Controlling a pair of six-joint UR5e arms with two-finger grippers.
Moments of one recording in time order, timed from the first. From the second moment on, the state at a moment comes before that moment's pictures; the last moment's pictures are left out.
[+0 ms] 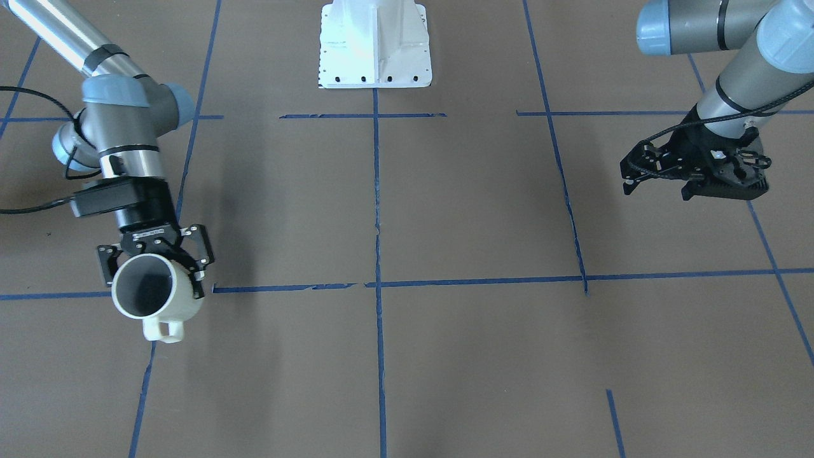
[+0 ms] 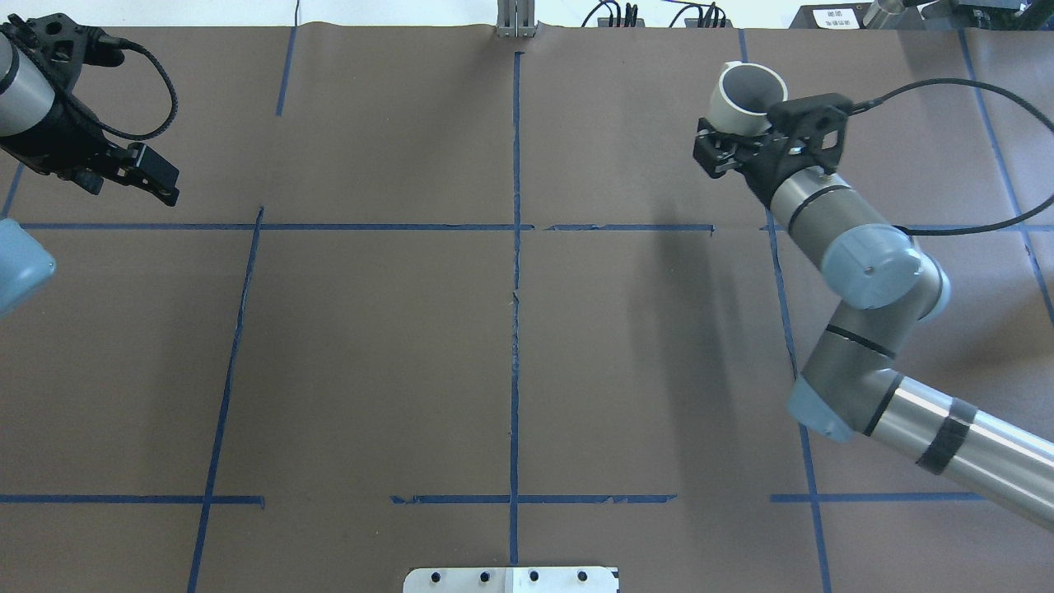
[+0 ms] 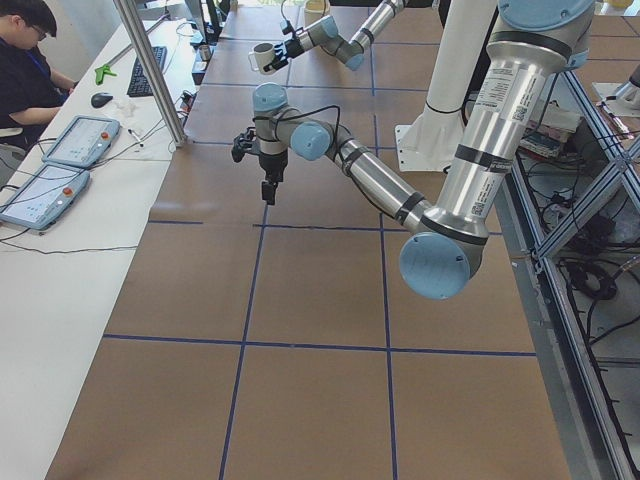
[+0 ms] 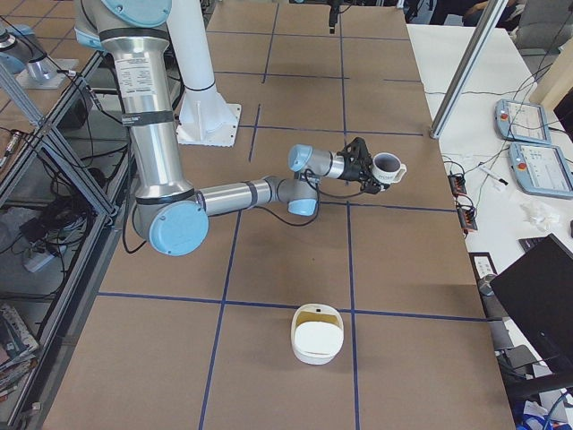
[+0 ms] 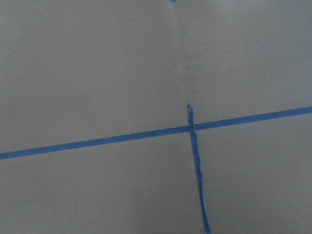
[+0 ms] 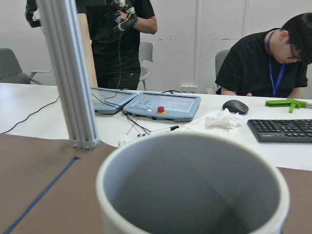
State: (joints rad) left arm -1.04 -1.88 -1.91 -1.47 -2.18 -0.59; right arm 0.63 -1.20 1.49 -0.47 1.10 0.81
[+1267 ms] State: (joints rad) left arm -0.93 -2.18 -1.89 -1.41 -2.32 -1.15; right arm 0.37 -0.90 1.50 -0.67 1.03 0.50
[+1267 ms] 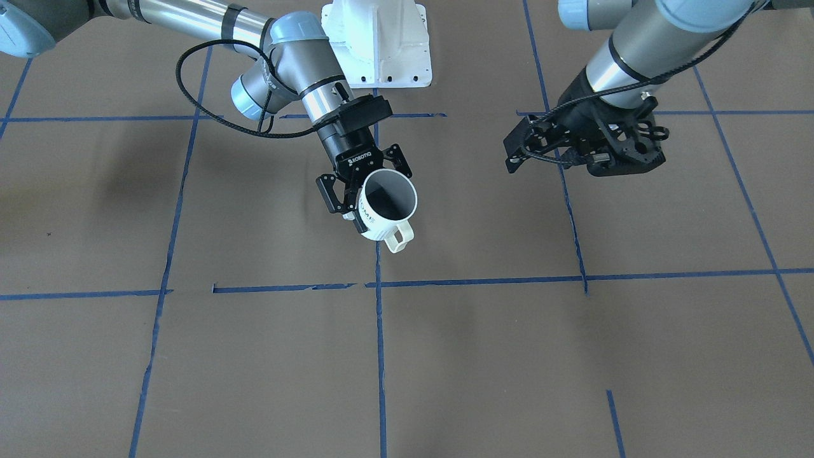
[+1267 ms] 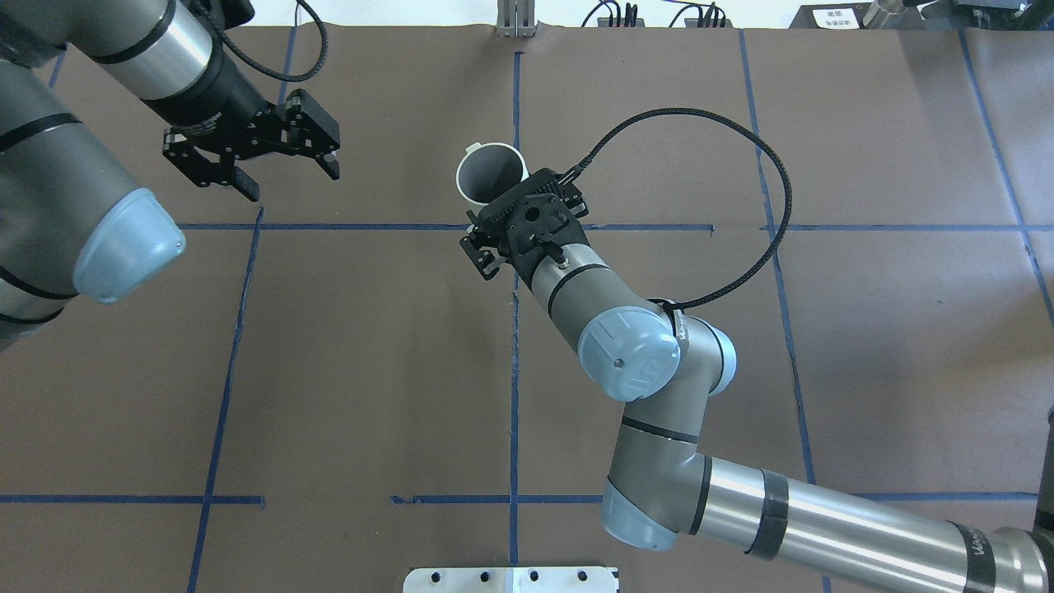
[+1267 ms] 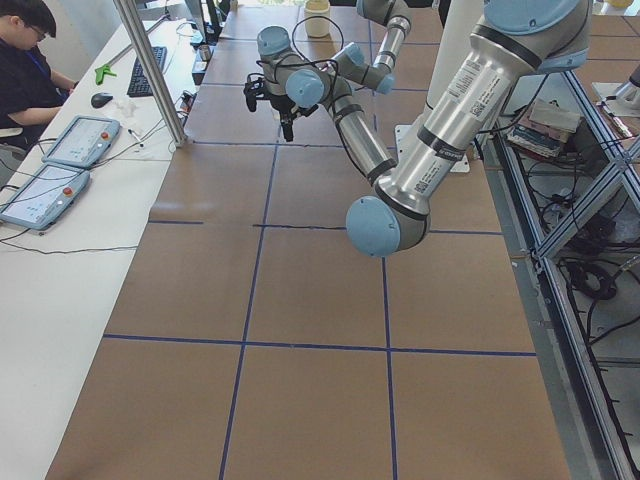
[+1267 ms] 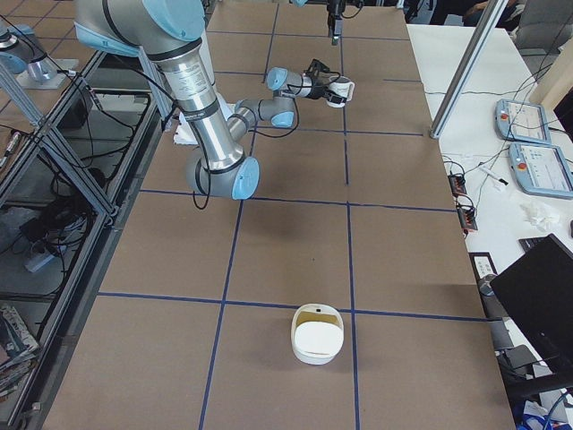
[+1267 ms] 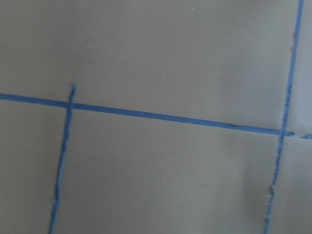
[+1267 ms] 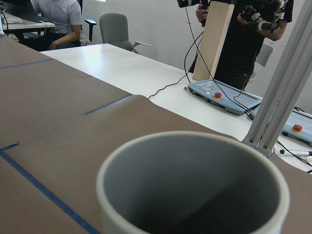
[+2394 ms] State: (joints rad) left arm -0.83 -2.32 -1.79 -1.47 -2.32 -1.52; right arm 0.31 -0.85 1.50 -0.71 0.93 0.49
